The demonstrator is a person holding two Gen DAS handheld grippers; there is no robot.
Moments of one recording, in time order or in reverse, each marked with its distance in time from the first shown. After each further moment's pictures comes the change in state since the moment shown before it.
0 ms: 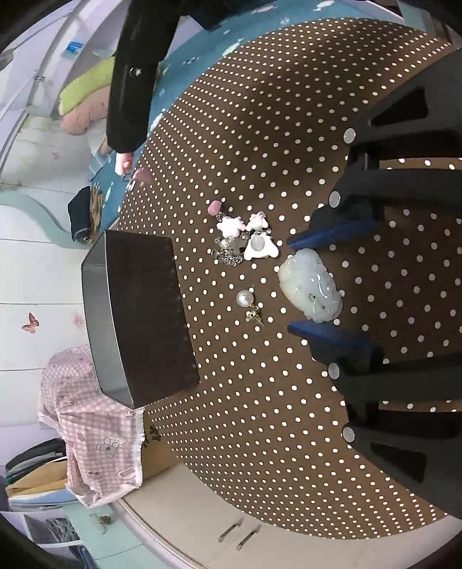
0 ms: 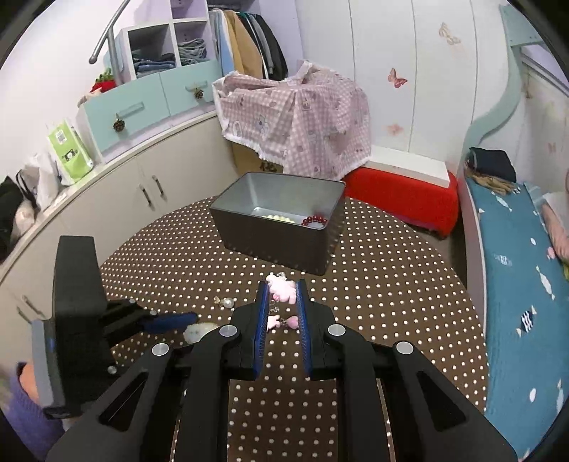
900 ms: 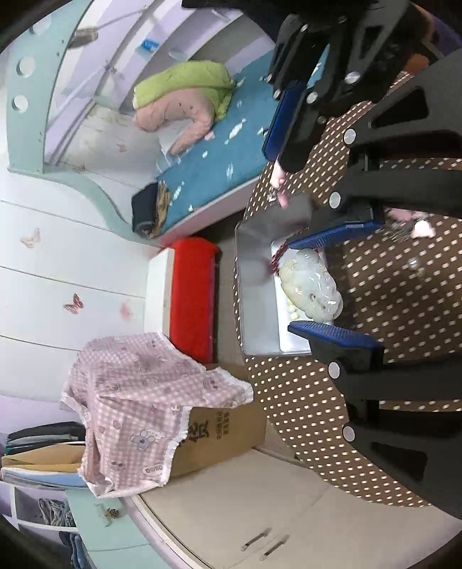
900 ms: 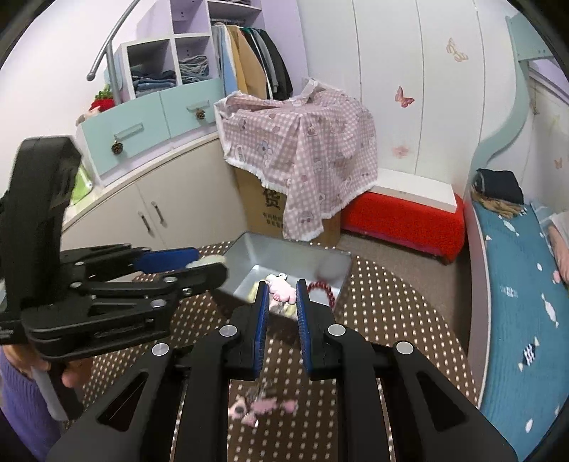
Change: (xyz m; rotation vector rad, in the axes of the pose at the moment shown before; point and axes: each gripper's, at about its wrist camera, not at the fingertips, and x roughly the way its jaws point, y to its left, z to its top) left arm -0.021 0.068 0.132 -0.130 -0.160 -0.074; right arm 0.037 -0.009 0.082 -0.009 -0.052 0.011
